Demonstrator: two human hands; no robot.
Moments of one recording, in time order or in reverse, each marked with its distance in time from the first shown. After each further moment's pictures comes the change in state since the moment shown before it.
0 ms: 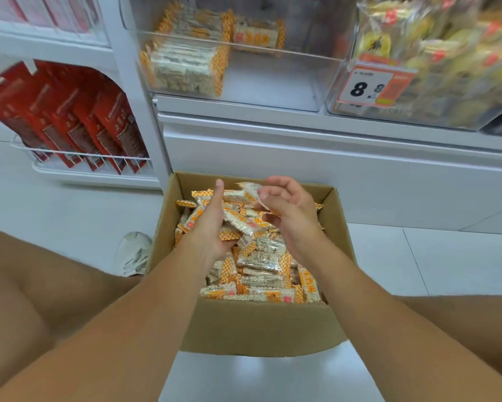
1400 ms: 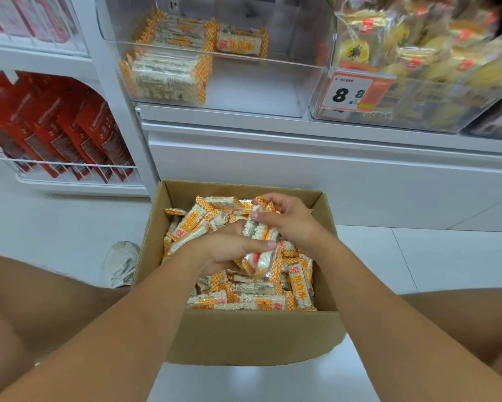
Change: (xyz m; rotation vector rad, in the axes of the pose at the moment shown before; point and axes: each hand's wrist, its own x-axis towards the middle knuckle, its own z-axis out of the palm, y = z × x) left_hand -0.035 -0.007 0.024 0.669 -0.454 0.006; right_hand 0.027 0.006 -0.041 -0.540 -0.128 0.120
